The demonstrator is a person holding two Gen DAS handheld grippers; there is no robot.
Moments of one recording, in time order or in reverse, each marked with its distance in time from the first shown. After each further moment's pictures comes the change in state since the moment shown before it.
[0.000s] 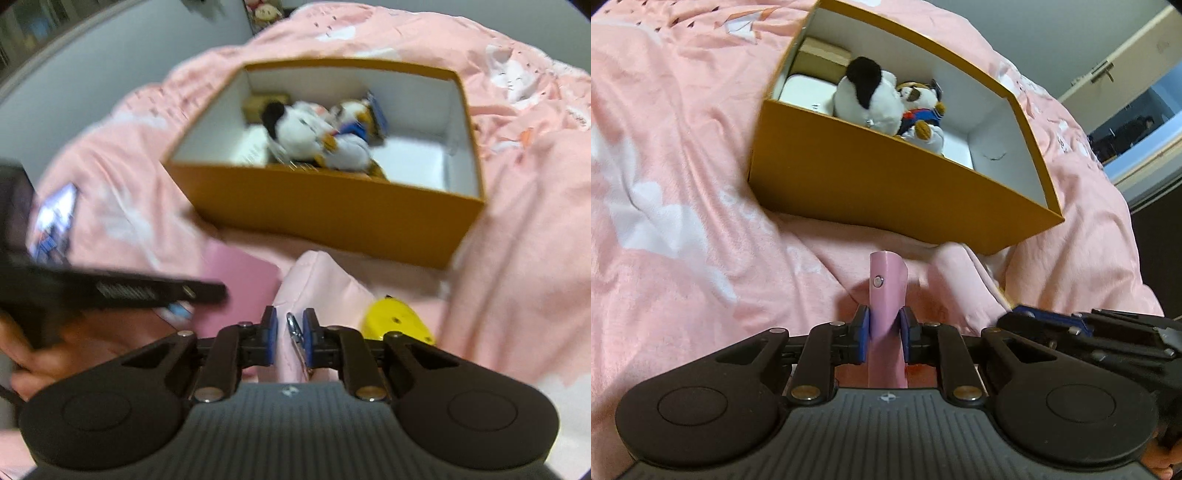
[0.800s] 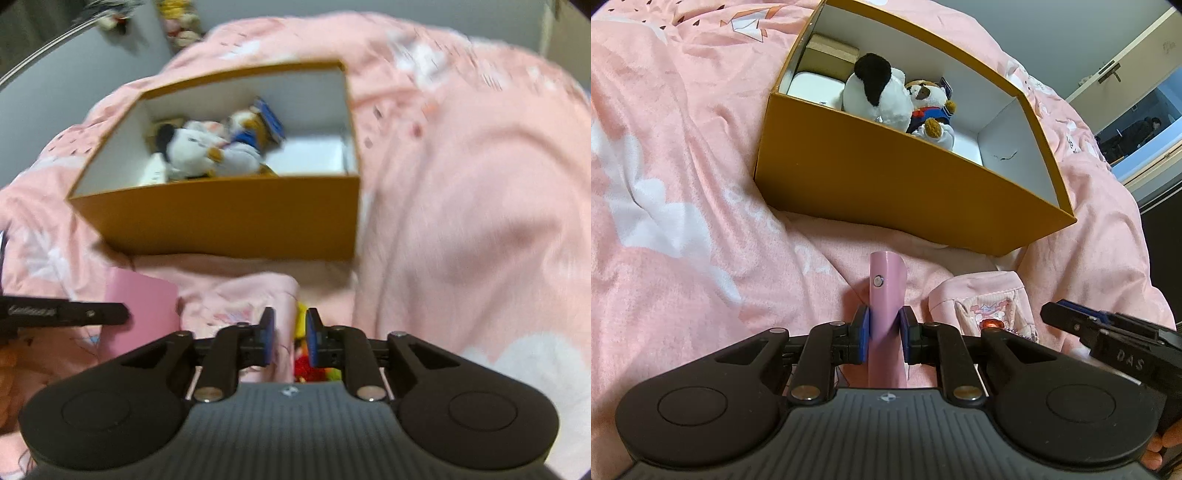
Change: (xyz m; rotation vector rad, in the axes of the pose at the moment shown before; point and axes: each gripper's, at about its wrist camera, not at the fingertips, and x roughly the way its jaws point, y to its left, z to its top) left arm 0.009 0.000 -0.002 0.009 -0.006 0.031; right arm -0.004 -0.020 -0.012 0.047 -0.060 -0.245
